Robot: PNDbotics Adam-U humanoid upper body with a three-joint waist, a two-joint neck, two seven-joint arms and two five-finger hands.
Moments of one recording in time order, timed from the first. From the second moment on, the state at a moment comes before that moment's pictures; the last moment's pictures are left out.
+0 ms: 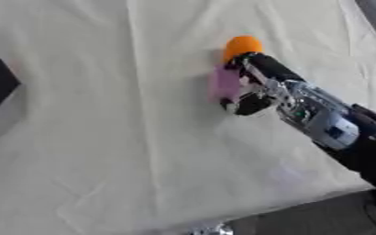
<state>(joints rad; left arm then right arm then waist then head) -0.02 0.51 0.26 -1.85 0.36 -0.07 0.48 -0.14 -0.81 0.23 -1.99 0.45 0.59 0.09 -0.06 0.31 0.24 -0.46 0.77</state>
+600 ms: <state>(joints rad) -0.02 0.51 0.26 -1.85 0.36 -0.07 0.48 -0.14 -0.80 0.22 -1.99 0.37 0.58 0.00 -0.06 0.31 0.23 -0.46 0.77</state>
